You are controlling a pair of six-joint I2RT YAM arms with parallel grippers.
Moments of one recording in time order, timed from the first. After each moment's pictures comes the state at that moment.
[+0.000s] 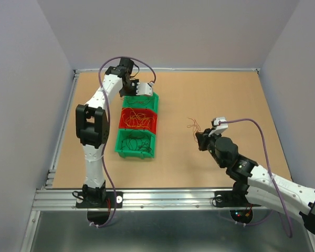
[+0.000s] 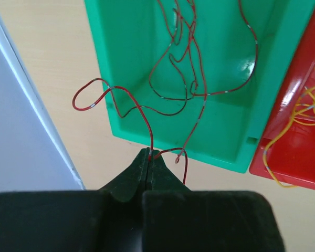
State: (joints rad) left arm -0.27 2.12 1.97 -0.96 0.12 1.39; right arm 0.85 0.75 0.39 0.14 0.49 0.36
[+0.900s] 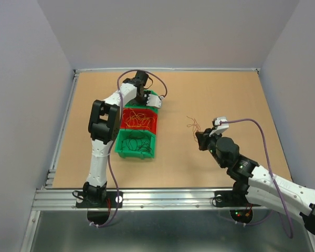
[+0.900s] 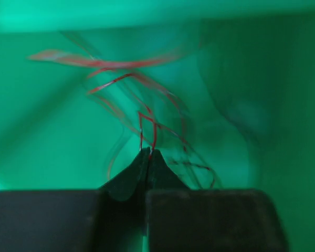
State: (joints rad) left arm -0.37 2.29 1.90 -0.81 0.04 1.47; right arm 0.85 0.74 0.39 0.14 0.48 0.36
